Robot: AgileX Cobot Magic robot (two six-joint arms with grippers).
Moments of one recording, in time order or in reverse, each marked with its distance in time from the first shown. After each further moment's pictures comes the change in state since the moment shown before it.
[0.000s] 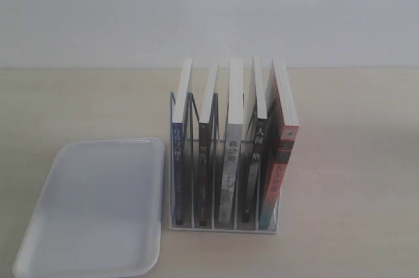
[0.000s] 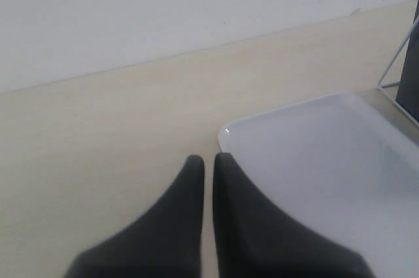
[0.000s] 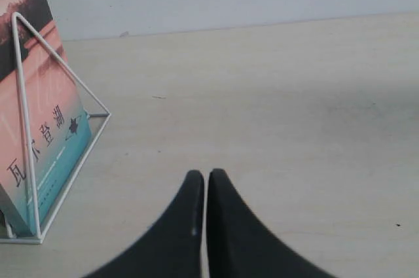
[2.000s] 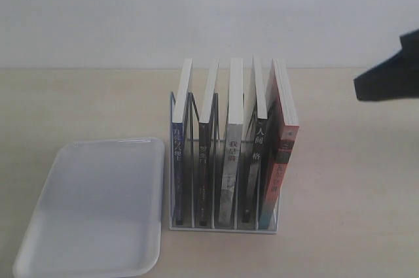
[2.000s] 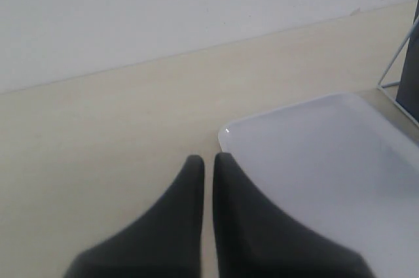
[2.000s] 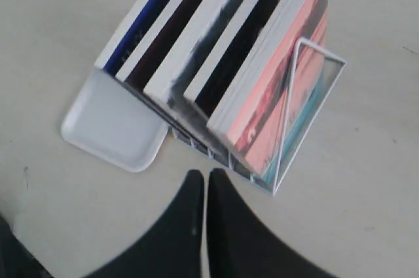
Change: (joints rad) left arm 0.000 0.000 0.000 0.000 0.000 0.000; right arm 0.001 0.995 -0.944 0.753 0.655 -0.671
